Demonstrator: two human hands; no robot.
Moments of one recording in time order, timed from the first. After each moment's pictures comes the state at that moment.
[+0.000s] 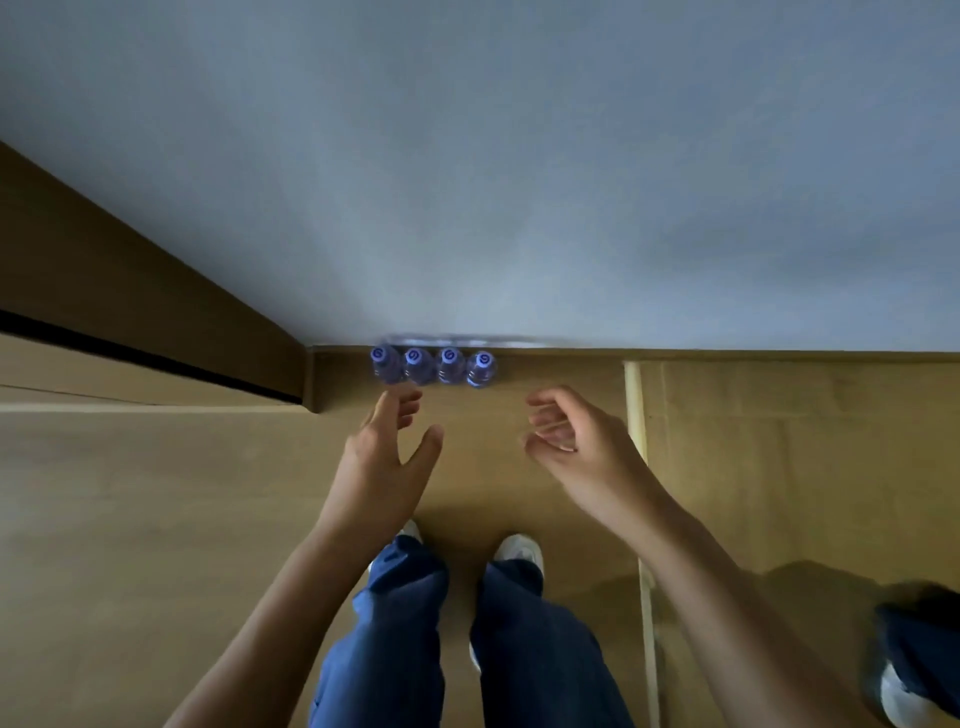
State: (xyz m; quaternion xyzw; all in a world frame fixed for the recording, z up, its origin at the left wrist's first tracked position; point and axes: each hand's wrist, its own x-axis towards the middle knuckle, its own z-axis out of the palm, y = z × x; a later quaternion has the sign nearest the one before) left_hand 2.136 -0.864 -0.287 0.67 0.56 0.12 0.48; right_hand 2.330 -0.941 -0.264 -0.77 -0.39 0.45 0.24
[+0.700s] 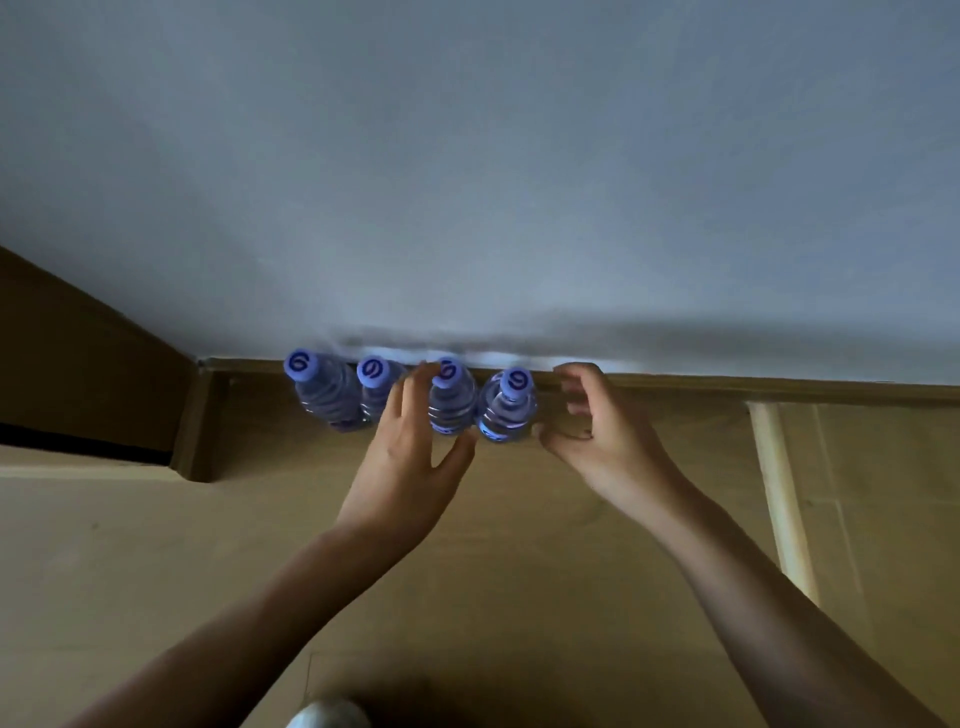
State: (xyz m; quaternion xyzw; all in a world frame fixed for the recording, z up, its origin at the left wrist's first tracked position) left_hand 2.196 -0.792 -0.678 0.75 0.48 0.18 0.41; right_hand 2.388 -0.854 -0.680 -0.77 -0.45 0.36 0.28
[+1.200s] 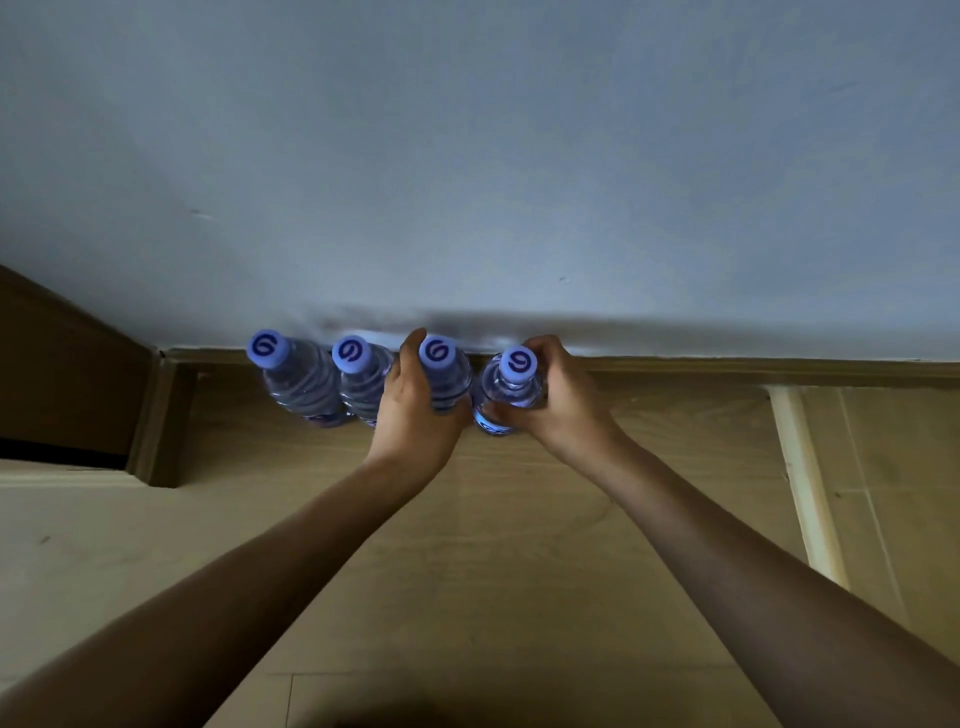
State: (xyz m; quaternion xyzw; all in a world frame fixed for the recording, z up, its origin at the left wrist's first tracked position) left_hand 2.226 -0.757 -0.756 0.69 0.54 0.20 0.45; right_hand 2.384 -0.812 -0.763 -0.73 -0.46 0.37 0.35
